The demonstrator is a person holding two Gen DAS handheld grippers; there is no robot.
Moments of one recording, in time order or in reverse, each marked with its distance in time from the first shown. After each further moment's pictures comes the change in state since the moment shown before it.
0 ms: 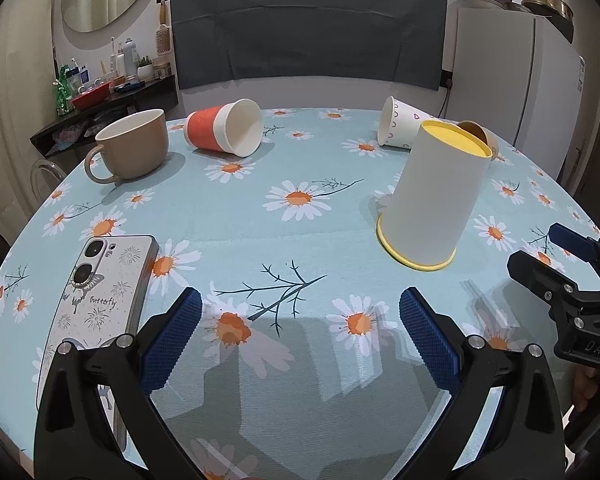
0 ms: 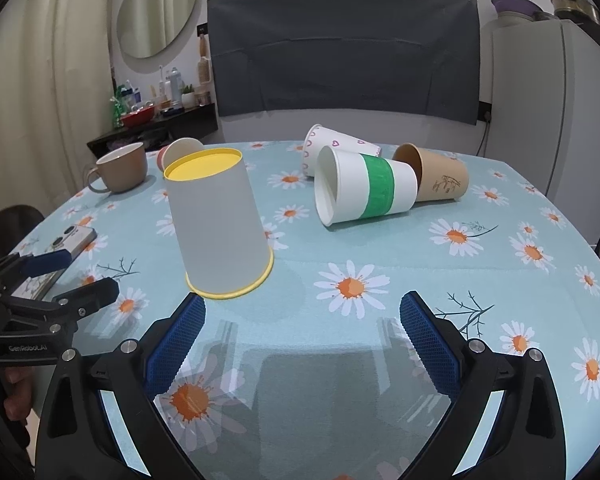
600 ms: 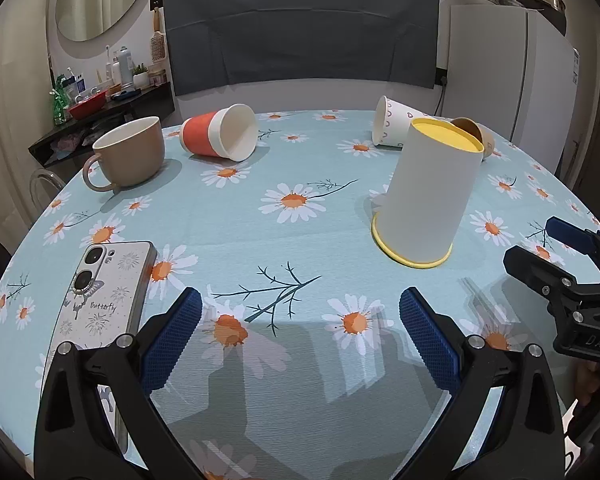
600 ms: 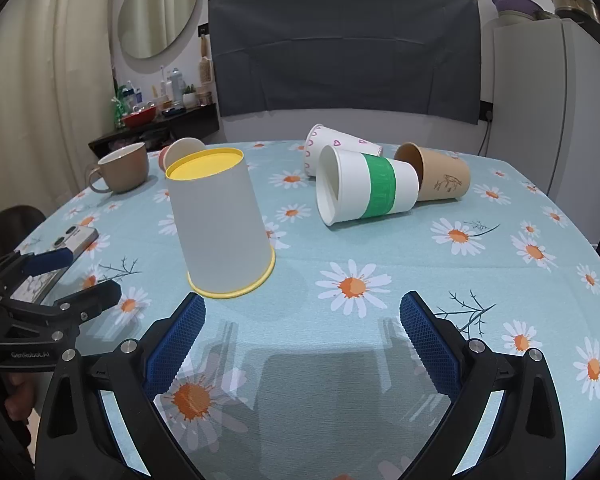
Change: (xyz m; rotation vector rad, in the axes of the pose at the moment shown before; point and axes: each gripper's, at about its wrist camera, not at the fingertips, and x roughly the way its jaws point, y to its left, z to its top) left arm -0.002 -0.005 -0.001 0.026 -0.013 0.003; right arm -0.001 0.000 -0.001 0.002 0.000 0.007
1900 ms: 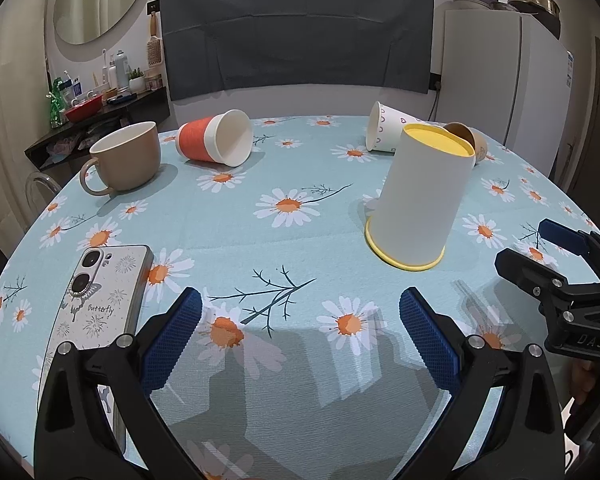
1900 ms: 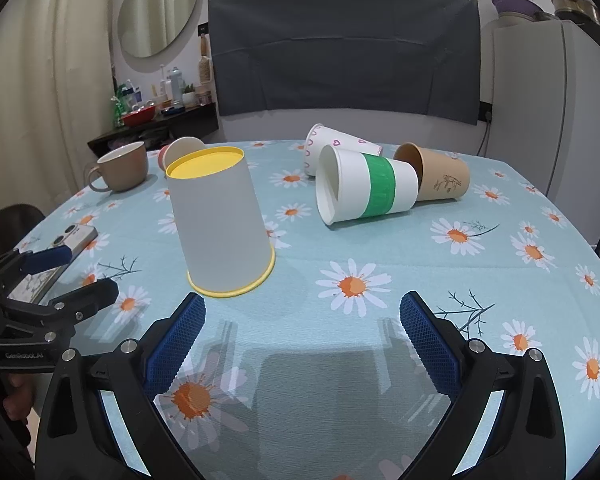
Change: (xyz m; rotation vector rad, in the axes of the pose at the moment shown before) left arm -0.003 0.001 -0.001 0.003 -0.023 -0.022; right arm 0.001 0.000 0.000 -0.002 0.000 -0.004
